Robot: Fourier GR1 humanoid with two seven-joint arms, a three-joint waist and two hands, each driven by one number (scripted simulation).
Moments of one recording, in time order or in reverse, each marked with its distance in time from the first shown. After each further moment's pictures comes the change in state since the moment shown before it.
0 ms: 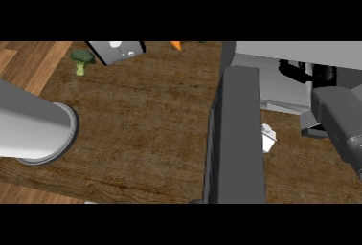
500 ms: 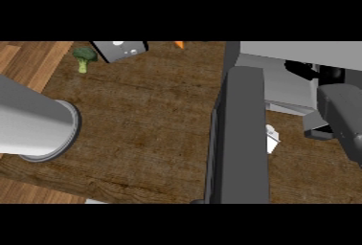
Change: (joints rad) left arm -0.032 0.019 0.007 0.020 -0.032 0.004 0.002; right arm -0.011 -0.027 -0.009 0.003 -0.004 0.001 0.006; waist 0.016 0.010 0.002
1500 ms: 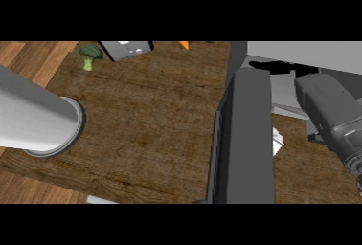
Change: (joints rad) left arm -0.062 0.028 -0.014 0.044 -0.066 -0.012 0.002; right arm -0.088 0.086 0.038 0.018 0.041 0.064 0.061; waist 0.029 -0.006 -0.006
